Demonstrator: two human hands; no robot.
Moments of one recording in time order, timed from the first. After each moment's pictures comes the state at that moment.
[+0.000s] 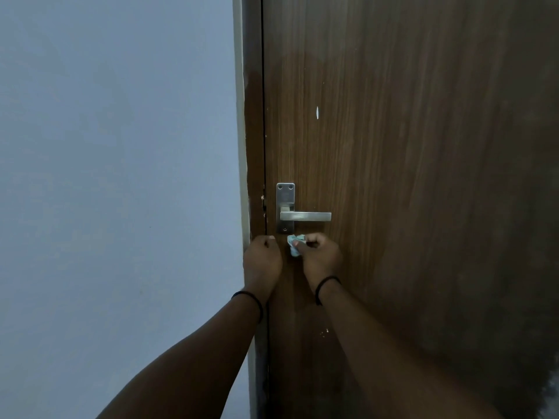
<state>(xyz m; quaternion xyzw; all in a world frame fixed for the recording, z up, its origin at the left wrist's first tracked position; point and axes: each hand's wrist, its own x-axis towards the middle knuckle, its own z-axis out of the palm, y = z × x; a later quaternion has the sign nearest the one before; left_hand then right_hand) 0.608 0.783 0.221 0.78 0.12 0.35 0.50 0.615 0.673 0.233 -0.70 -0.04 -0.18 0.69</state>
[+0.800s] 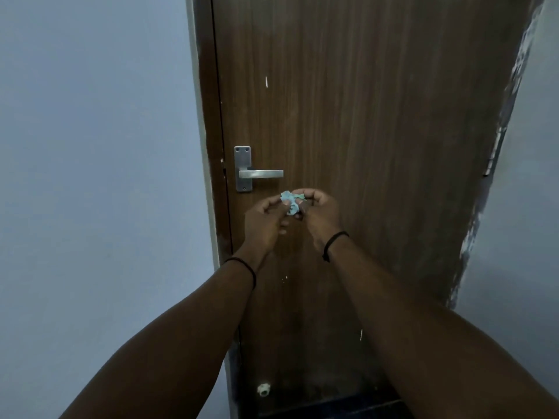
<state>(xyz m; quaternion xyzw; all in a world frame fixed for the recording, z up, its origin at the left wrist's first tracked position) 0.512 0.703 0.229 0.67 -0.09 0.21 0.70 0.530 0.588 0.242 -0.62 -0.12 -0.17 0.75</state>
